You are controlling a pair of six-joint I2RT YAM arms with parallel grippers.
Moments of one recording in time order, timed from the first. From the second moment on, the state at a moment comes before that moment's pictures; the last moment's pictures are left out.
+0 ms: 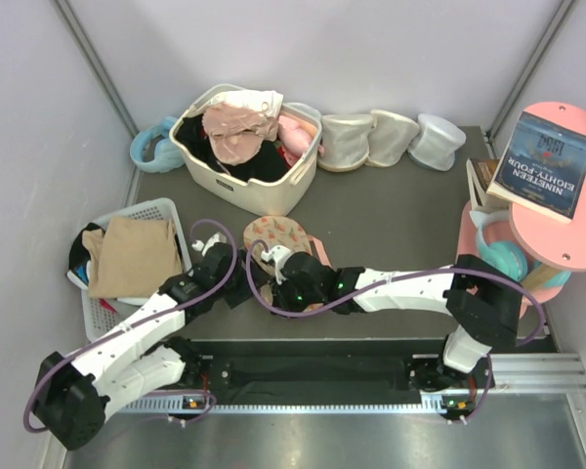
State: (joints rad) left arm -0.62 0.90 0.55 -0.48 -0.06 -1.13; right arm 1.17 1.63 0.94 0.00 -0.12 0.44
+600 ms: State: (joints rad) left arm -0.61 0.99 0.44 -0.26 0.05 -1.17; right arm 1.16 1.60 0.91 -0.02 -0.08 0.47
